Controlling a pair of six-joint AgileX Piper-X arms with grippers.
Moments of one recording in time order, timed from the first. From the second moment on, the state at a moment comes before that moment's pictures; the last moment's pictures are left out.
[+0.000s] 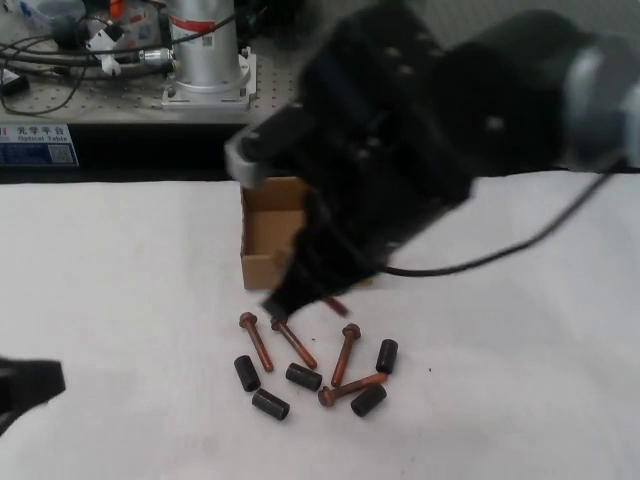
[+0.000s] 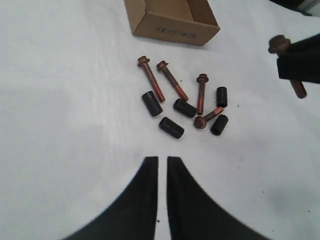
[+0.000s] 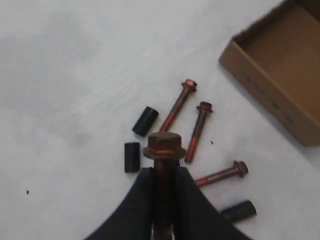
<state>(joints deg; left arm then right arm) -7.5 40.9 -31.2 15.6 25.6 -16.5 49.9 92.8 -75.5 45.7 -3.1 -6.2</state>
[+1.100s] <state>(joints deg) -32.5 90.9 -64.4 17.8 -4.4 -31.7 26.1 46.1 -46.8 49.4 -1.8 -6.2</state>
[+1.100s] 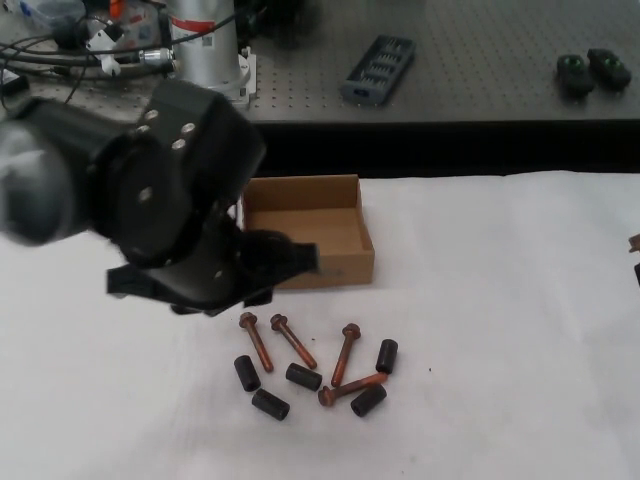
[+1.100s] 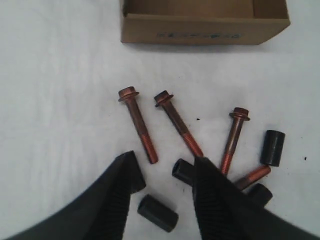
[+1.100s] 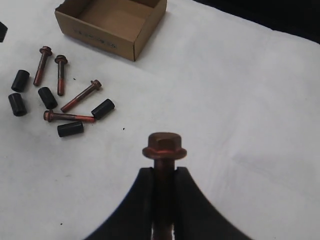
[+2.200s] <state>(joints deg) -32.6 103.6 -66.0 19.0 -8.5 -40.4 26.1 46.1 -46.8 49.9 -1.8 -6.2</state>
